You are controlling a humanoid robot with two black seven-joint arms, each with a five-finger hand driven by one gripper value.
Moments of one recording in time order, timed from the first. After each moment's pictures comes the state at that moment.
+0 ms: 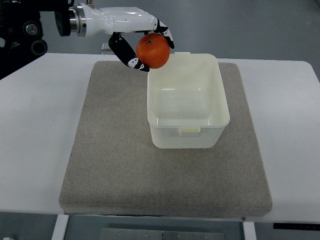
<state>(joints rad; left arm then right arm) -1.34 0.56 -0.36 -1.30 1.49 -0.33 -0.26 0.01 0.00 -0.06 0.19 0.03 -0.18 0.18</state>
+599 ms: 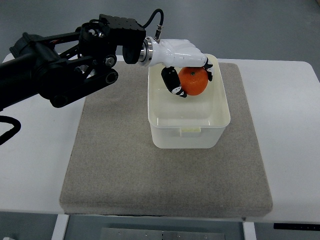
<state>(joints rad) -1.32 0.26 -0.31 -1.11 1.72 -0.33 -0.18 0.01 0.00 -0.06 0.19 0.03 -0.18 0.18</state>
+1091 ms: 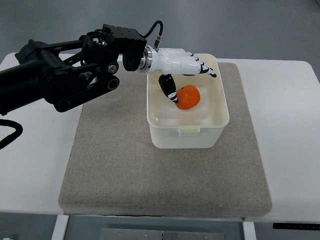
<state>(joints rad) -1.31 0.27 -0.29 -1.10 1.71 -0.32 -0.17 0.01 0.00 -0.06 0.19 0.03 -0.18 0.18</state>
